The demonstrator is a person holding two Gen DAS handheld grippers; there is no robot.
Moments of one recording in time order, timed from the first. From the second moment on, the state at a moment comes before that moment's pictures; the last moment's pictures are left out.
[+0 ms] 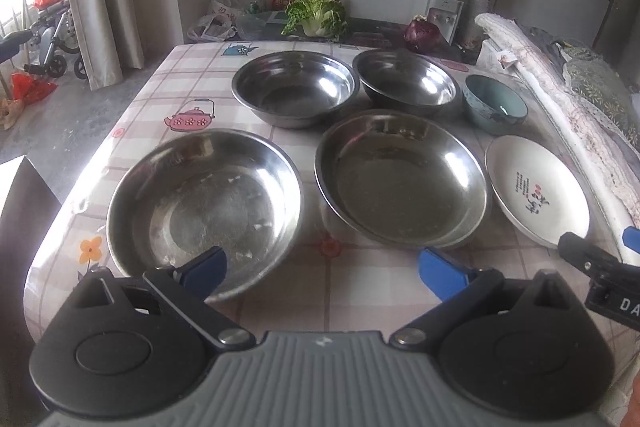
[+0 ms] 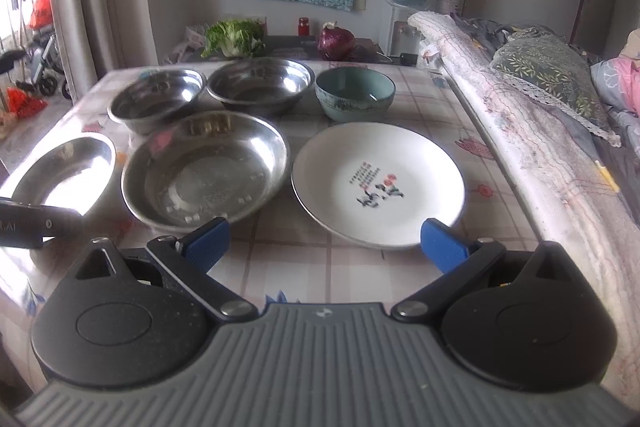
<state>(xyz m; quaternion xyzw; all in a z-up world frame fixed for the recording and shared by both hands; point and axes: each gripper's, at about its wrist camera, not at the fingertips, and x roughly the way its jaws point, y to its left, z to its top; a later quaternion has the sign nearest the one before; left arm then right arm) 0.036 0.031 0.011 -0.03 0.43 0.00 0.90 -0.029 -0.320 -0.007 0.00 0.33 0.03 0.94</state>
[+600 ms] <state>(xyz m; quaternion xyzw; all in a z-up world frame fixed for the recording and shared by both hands) 0.192 0.120 0.012 -0.05 0.40 0.03 0.92 0.163 -0.232 -0.005 0.14 0.34 0.21 0.90</state>
